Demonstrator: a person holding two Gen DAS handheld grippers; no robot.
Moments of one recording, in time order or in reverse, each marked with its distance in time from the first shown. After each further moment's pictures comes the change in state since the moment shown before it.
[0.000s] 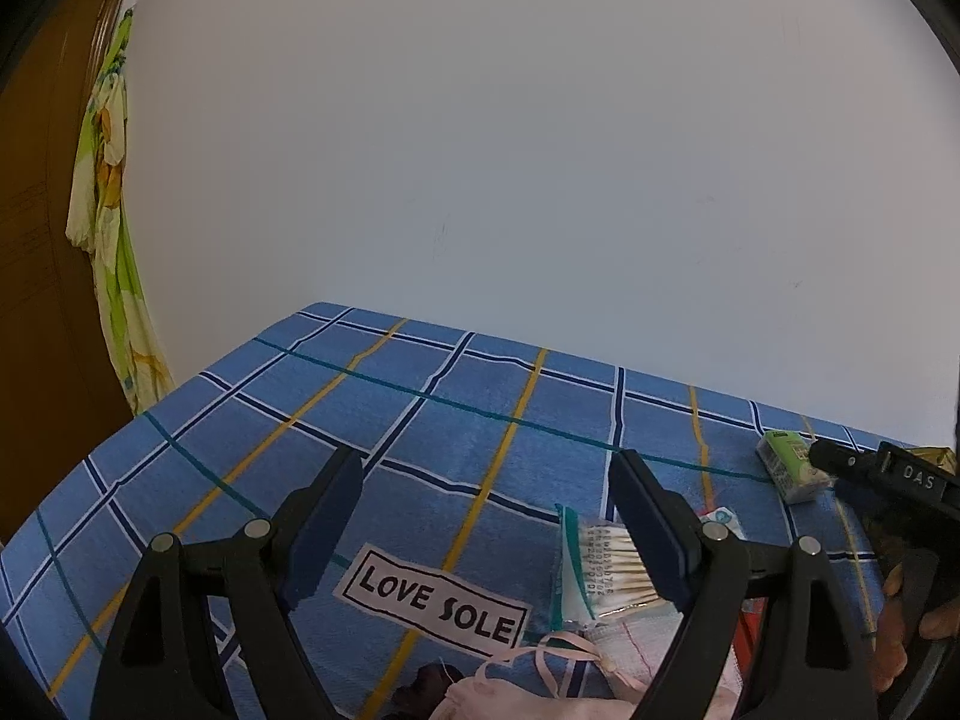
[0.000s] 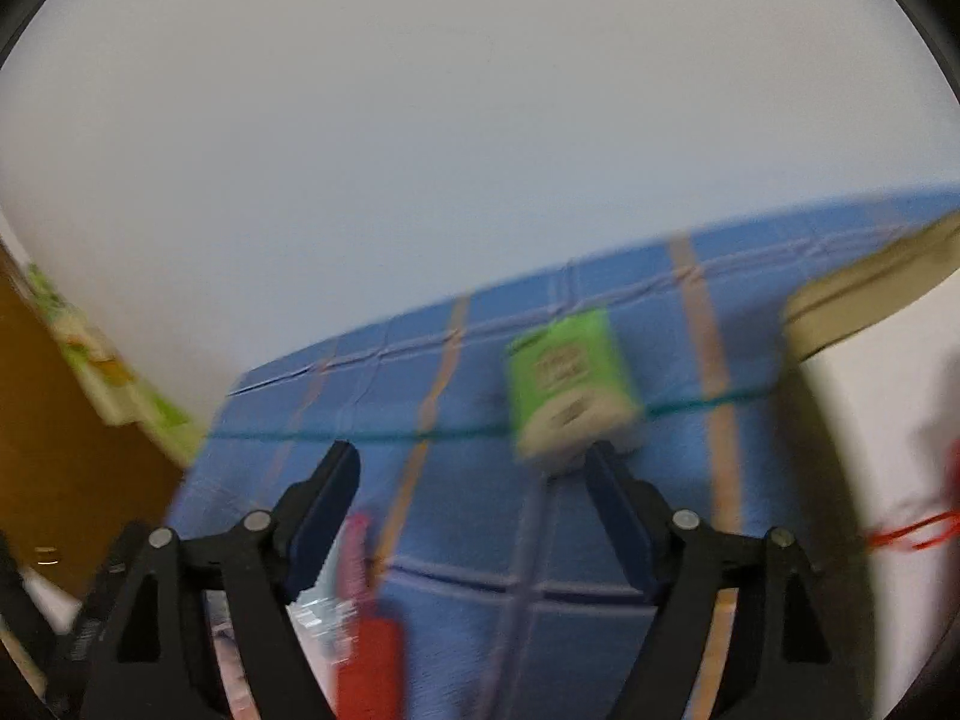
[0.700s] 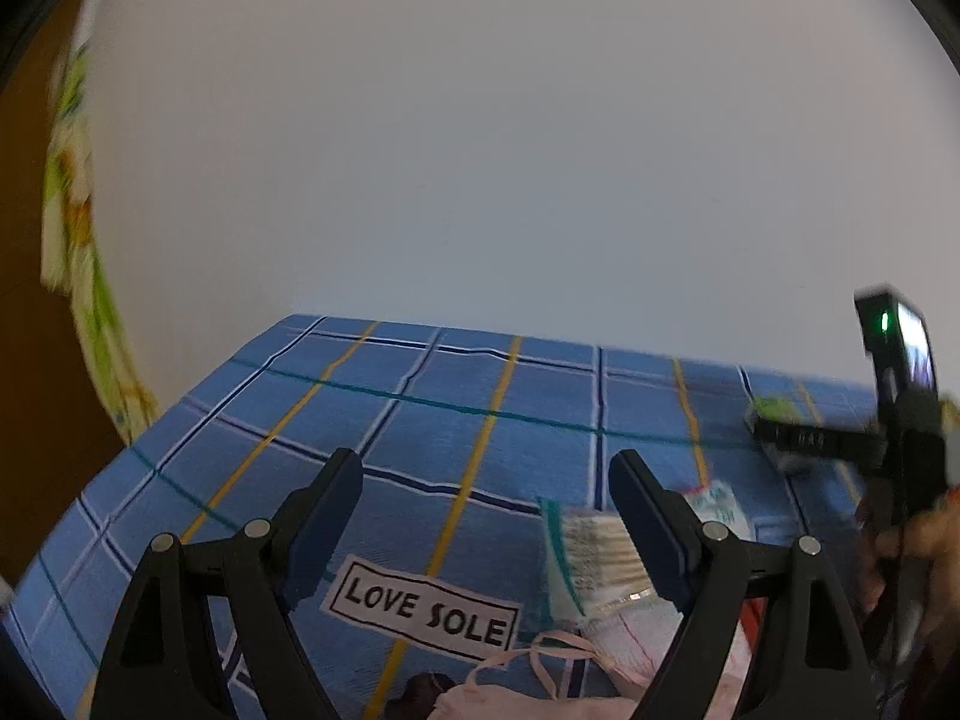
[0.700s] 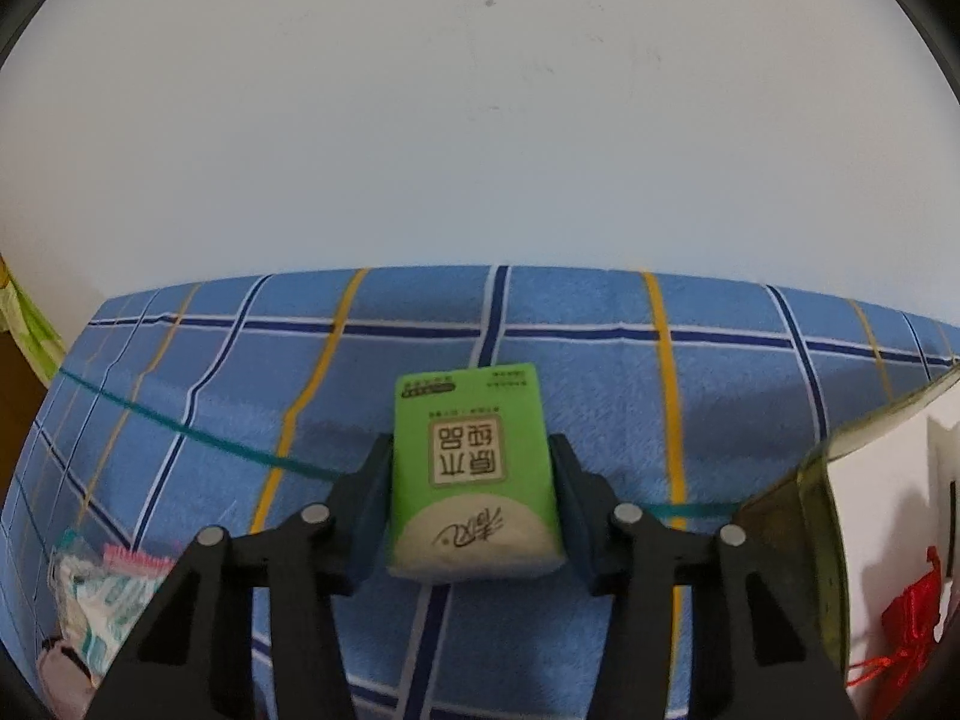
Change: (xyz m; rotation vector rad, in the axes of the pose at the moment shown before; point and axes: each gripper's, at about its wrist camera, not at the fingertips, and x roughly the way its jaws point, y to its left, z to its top) left arm 0.009 -0.020 -0.003 0.148 0.018 -0.037; right arm 0.071 0.028 0.020 -0.195 0.120 -0.277
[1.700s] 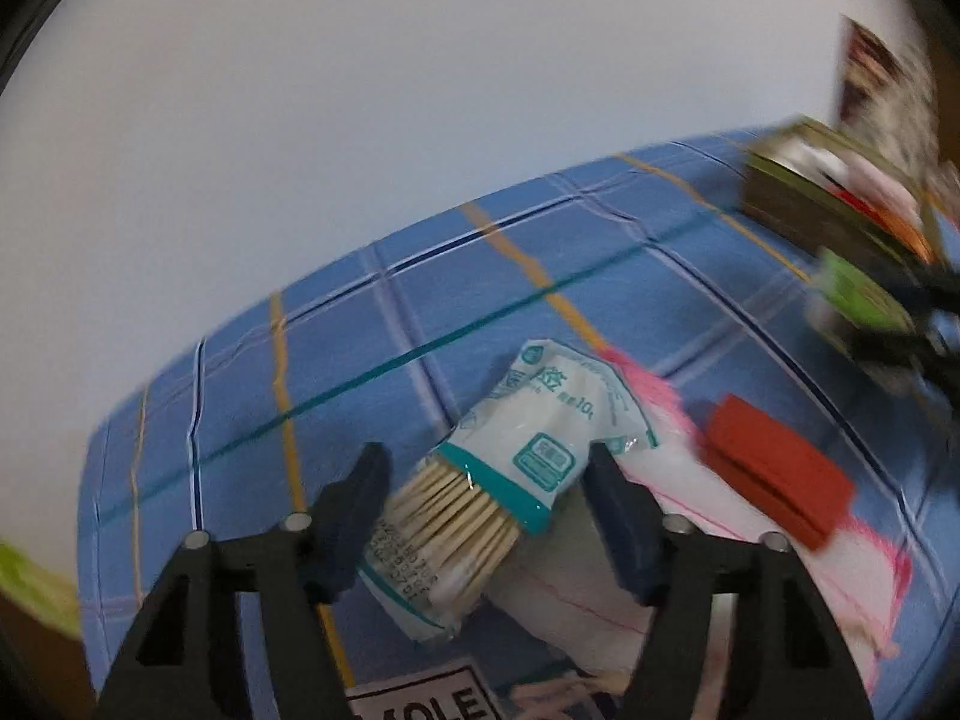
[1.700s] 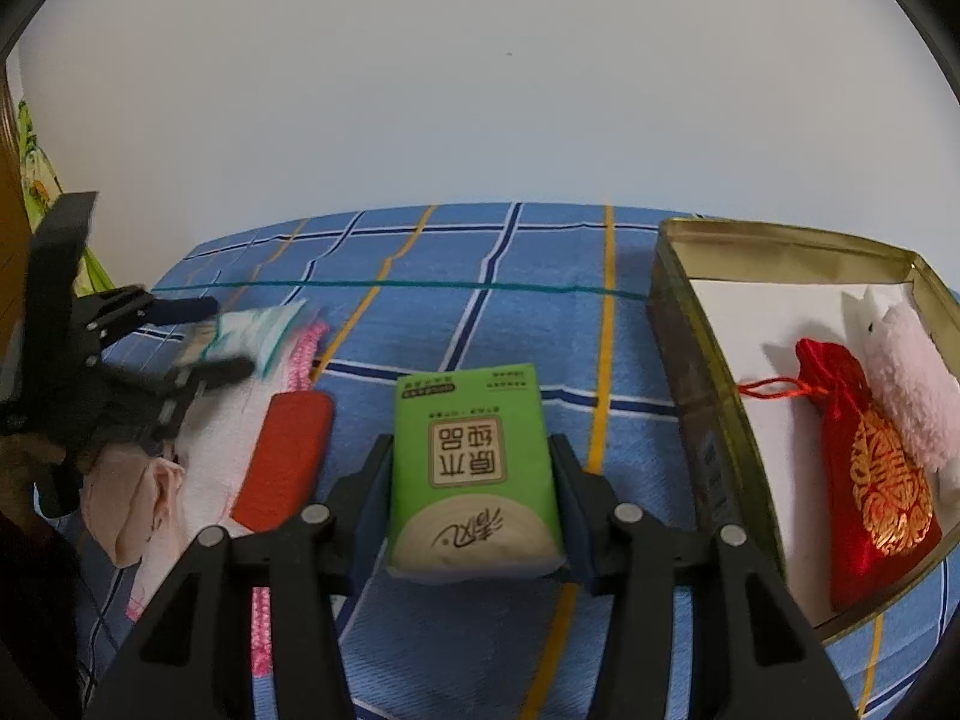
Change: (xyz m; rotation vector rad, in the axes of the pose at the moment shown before) left arm 0.082 -0.043 0.002 0.511 0.298 -0.396; right arm -0.106 -0.021 -0.115 -0.072 -0.057 0.100
